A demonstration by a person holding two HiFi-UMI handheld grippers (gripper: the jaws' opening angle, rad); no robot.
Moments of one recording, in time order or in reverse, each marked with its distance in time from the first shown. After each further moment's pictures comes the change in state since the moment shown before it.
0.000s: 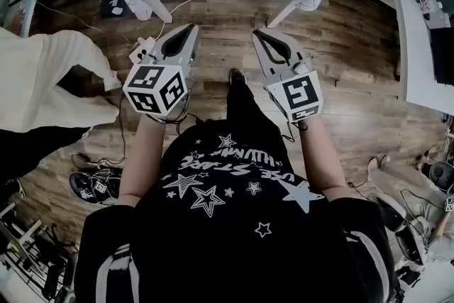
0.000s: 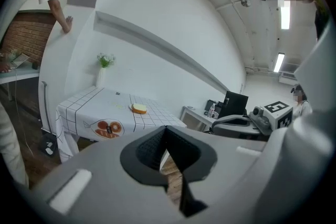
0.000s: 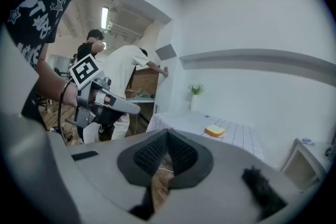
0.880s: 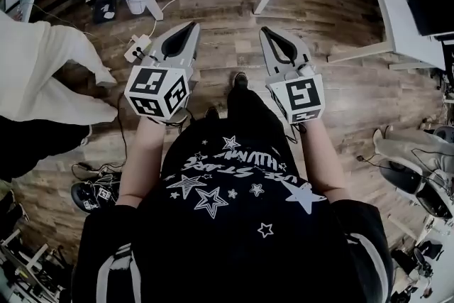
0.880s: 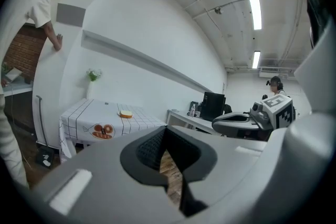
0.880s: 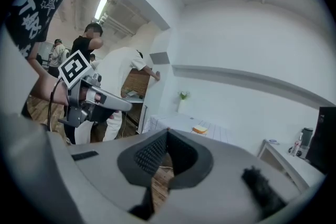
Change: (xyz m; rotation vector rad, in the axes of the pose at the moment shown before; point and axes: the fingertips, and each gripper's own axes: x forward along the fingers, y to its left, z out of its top) left arm -0.138 -0.075 -0.026 0.135 -0.082 -0.131; right arm -0.122 0.114 0.024 -0.032 0.003 -0.250
